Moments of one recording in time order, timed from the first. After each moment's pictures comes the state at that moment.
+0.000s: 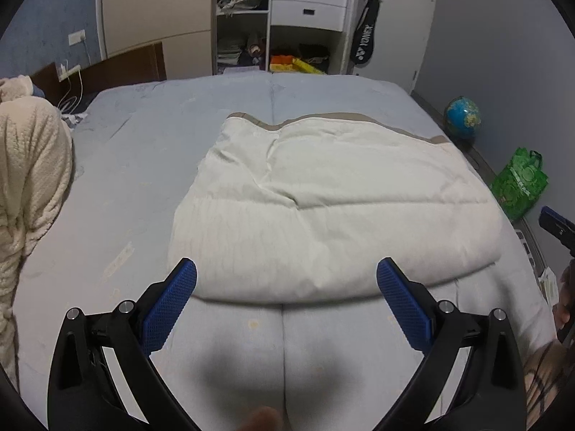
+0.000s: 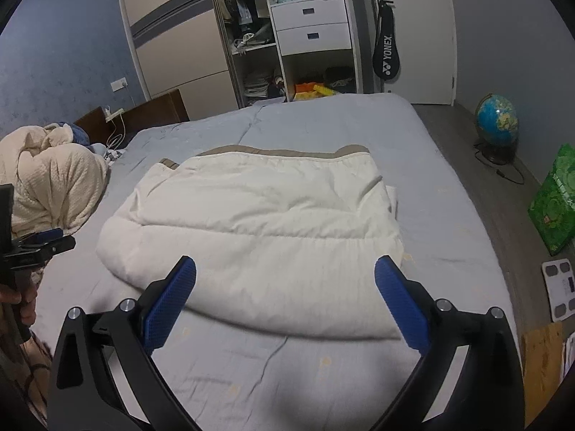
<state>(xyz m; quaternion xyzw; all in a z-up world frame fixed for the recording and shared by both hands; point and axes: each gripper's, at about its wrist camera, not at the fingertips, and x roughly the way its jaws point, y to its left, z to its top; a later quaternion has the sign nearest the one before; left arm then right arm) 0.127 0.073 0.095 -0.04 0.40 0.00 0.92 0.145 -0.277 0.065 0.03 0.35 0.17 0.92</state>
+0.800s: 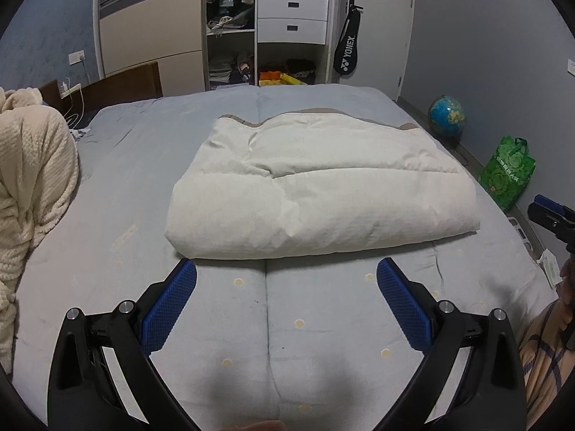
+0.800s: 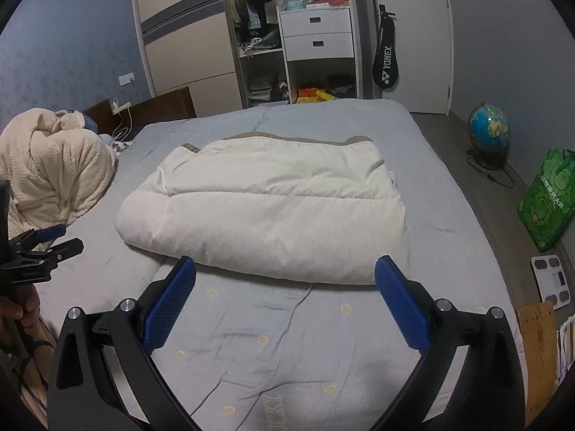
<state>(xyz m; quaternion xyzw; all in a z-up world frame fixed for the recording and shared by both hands) 0.055 0.042 0.085 -0.02 0.36 -0.01 0.93 0.064 -0.260 0.067 0.02 0.34 0.16 0.93</state>
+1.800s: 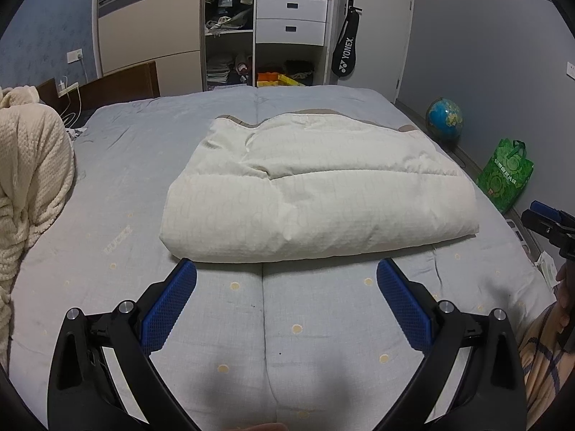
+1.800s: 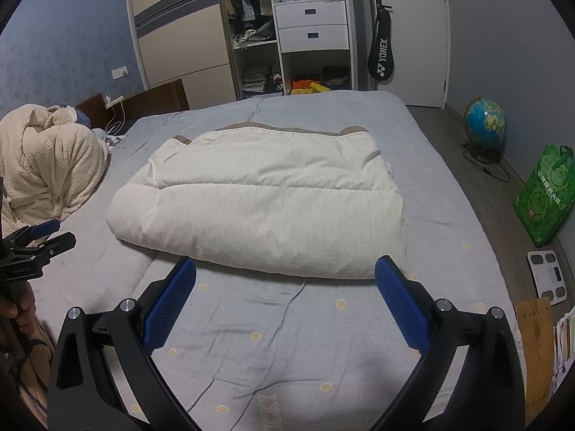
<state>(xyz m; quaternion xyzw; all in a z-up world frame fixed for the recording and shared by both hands) 0.060 0.045 0.081 -0.03 0.36 -0.01 0.93 0.070 -0.258 0.059 0.01 0.36 0.15 0.92</state>
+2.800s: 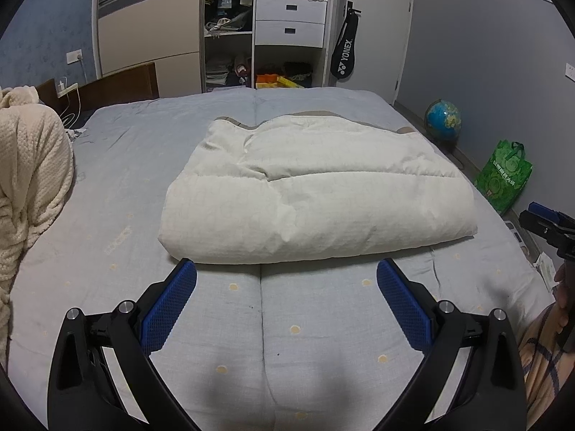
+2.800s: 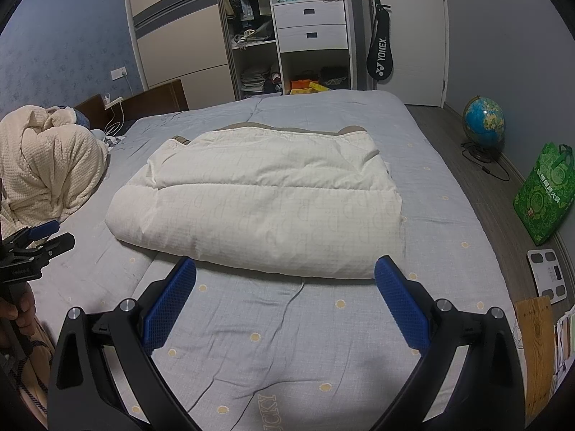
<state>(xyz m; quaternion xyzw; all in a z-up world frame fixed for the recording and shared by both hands) 0.059 0.045 0.084 -0.03 0.35 -0.02 0.93 0.070 -0.259 0.059 0.01 0.36 0.15 0.92</state>
